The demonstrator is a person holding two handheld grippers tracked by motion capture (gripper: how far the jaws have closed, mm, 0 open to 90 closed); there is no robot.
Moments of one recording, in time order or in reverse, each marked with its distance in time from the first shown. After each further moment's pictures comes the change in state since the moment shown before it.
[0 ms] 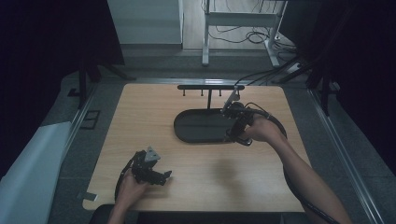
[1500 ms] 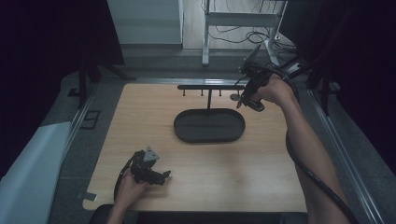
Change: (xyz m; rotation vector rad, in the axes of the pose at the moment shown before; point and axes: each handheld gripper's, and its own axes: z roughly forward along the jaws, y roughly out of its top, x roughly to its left) left arm 0.002 -0.002 0.000 0.004 0.005 -0.007; right arm -0.082 0.029 -0.078 -0.044 -0.047 0.256
